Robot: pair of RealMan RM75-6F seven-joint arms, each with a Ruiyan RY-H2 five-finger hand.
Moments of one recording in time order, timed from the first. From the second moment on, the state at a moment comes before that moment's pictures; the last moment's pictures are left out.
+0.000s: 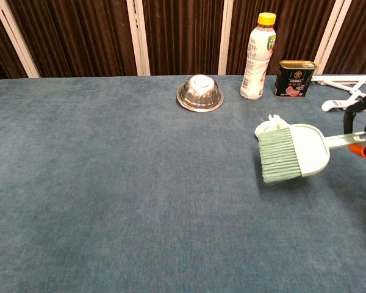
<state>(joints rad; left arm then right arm) -0.11 -1.12 -0.03 -1.63 1.49 1.45 0.13 0.42 -1.42 0.23 -1.63 -1.09 1.16 -0.56</state>
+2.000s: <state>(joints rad) -0.13 -1.08 -0.03 -1.69 1.47 1.39 0.05 0.69 -1.16 0.31 -1.56 -0.64 1.09 -0.86</state>
